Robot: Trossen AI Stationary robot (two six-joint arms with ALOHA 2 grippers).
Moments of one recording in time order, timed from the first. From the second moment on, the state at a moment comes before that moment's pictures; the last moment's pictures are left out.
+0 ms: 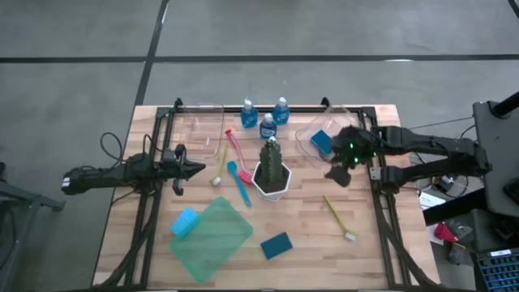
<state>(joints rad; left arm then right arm) 0.05 0.01 0.01 0.03 -0.07 -0.28 -0.15 0.98 0.93 -0.95 -0.16 0.46</state>
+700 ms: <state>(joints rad) 0.05 0.01 0.01 0.03 -0.07 -0.28 0.42 1.35 1.02 -0.57 -0.07 0.46</state>
